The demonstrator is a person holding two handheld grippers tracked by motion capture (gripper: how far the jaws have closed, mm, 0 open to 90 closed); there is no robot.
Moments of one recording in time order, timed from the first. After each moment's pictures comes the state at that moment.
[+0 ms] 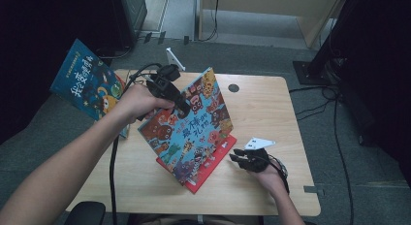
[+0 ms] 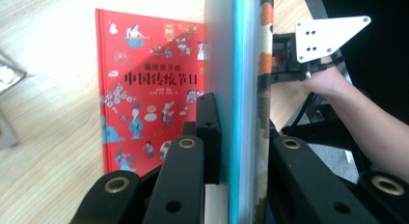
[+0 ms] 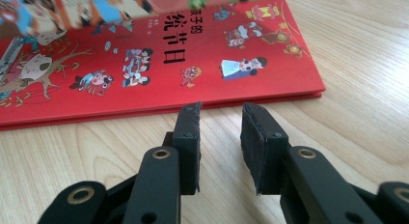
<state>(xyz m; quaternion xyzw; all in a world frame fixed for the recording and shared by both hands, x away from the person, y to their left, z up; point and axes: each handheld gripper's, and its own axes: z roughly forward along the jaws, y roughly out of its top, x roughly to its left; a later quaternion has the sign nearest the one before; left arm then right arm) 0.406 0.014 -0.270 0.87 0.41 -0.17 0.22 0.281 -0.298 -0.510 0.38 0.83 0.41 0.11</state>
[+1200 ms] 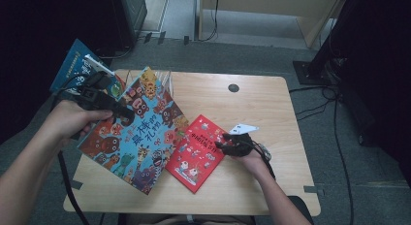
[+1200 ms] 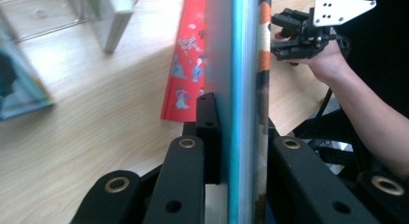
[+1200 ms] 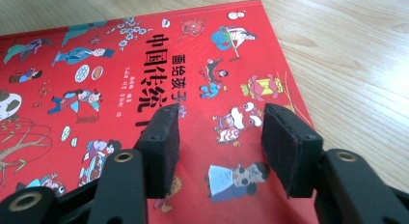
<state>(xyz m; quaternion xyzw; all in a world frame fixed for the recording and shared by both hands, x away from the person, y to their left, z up) 0.356 0.163 -0.260 0.80 0.52 -0.13 0.26 0.334 -0.258 -0.514 0.38 0.81 0.43 0.12</state>
